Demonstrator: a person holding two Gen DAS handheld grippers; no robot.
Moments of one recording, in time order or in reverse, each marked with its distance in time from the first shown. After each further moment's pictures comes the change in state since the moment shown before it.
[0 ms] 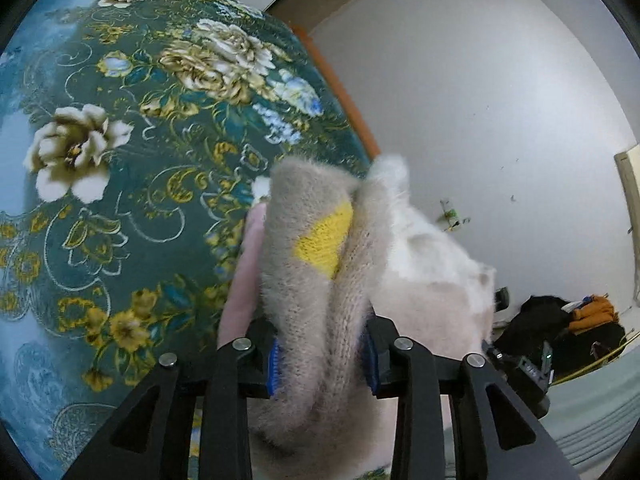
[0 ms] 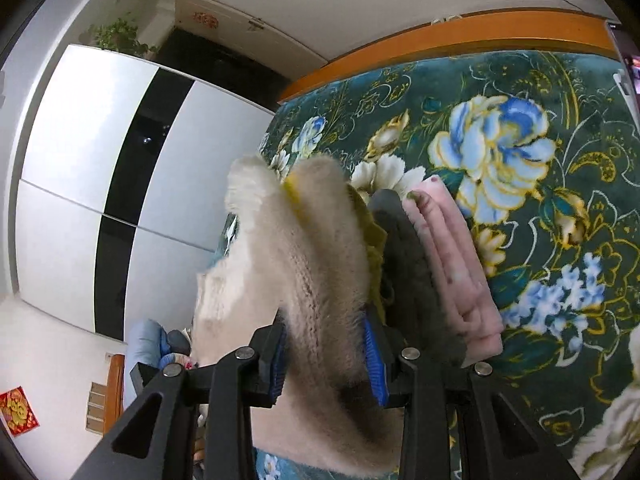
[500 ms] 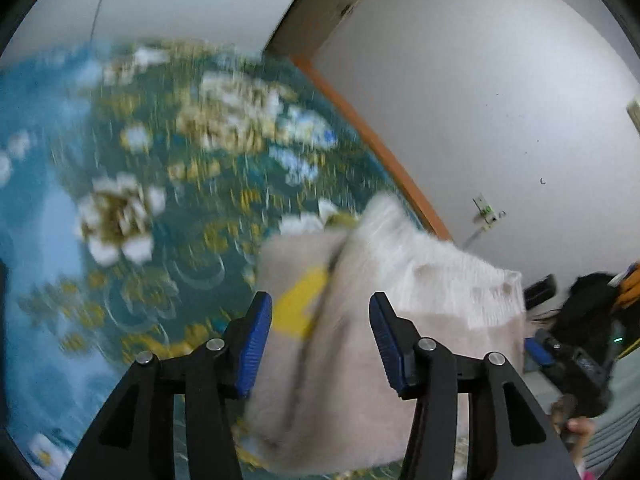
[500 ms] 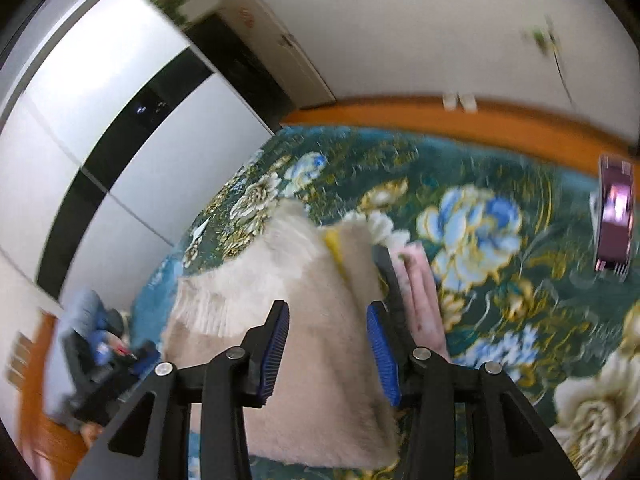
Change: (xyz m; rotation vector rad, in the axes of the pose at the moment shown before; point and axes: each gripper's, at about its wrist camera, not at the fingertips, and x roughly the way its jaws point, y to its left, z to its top) left arm -0.043 -0.054 0.006 0.190 -0.144 0.206; right arm -0.033 0.078 -0.018 -0.319 -0.149 -0.212
